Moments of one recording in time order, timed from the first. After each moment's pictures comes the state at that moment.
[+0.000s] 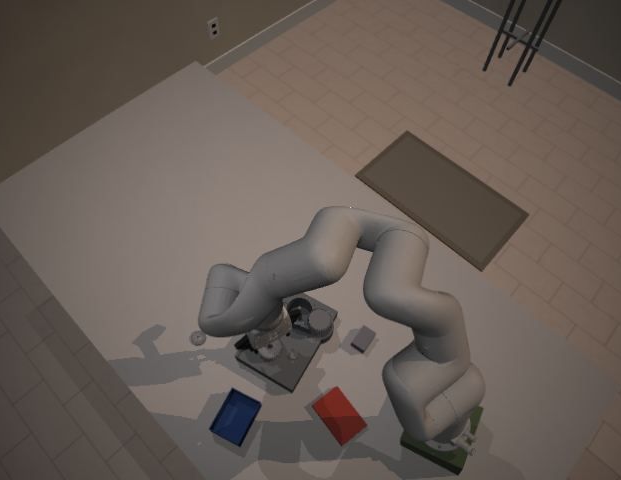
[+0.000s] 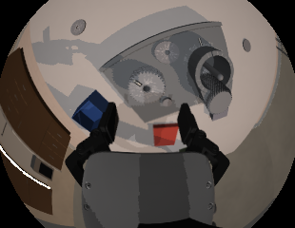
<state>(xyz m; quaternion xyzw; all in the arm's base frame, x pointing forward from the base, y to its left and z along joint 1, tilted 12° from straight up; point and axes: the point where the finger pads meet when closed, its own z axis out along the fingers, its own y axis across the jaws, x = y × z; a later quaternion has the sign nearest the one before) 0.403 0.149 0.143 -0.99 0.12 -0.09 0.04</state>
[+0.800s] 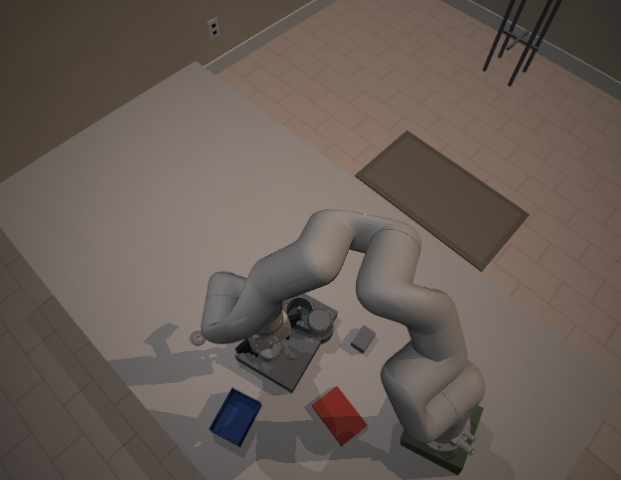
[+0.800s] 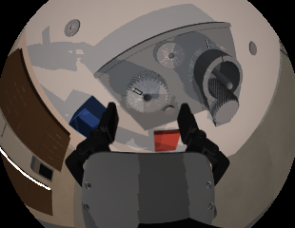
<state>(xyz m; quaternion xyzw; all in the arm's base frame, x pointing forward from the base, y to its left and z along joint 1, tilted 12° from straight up) 0.408 0.152 0.119 -0.99 0.12 -0.09 0.04</state>
